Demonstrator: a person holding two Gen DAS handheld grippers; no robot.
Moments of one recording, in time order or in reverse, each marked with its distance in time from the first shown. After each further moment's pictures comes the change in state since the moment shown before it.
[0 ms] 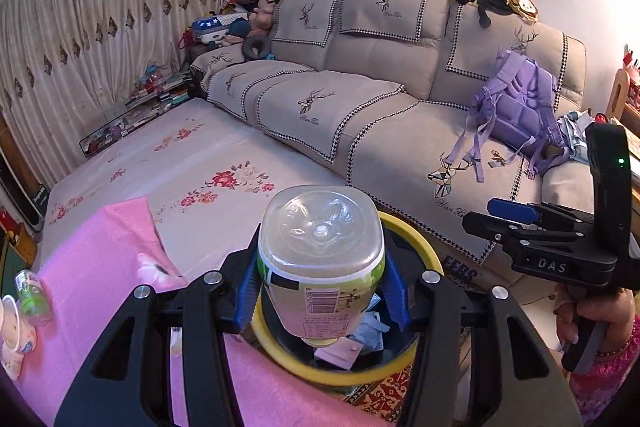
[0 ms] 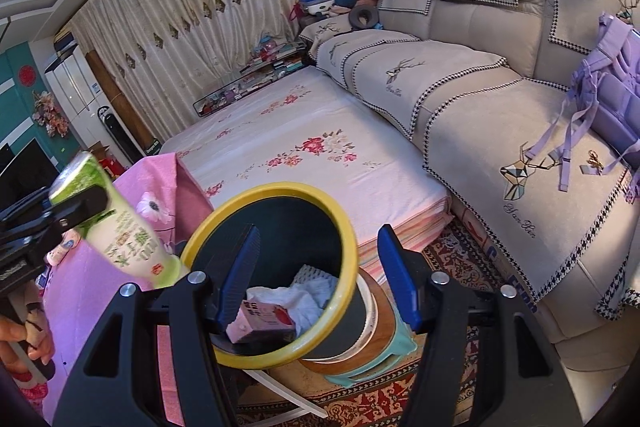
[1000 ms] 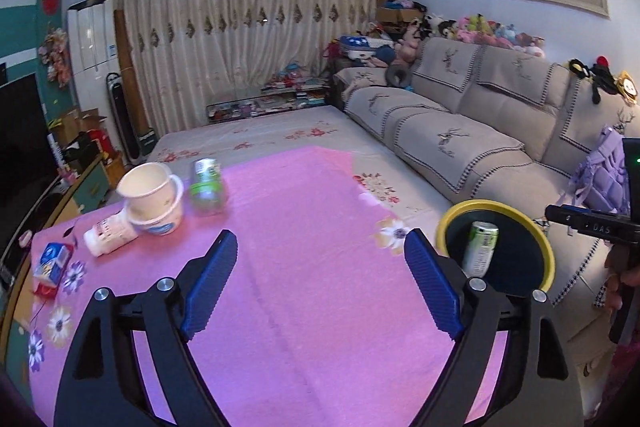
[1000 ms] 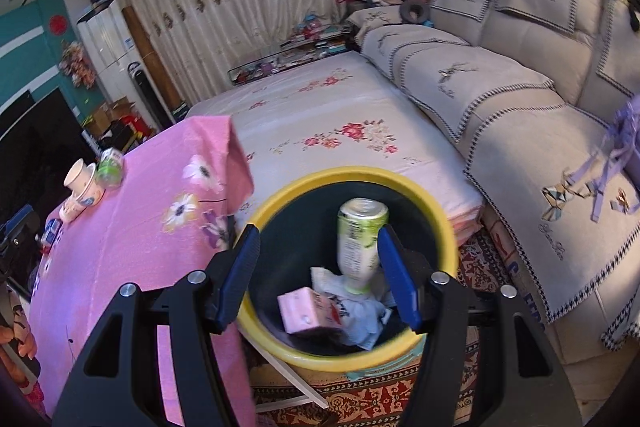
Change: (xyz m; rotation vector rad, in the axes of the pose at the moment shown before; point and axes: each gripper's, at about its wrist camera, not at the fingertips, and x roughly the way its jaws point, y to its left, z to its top) left arm -0.156 0.174 -0.160 -0.335 -0.127 0.406; right arm 0.022 0.107 -0.006 -0.184 0.073 0.082
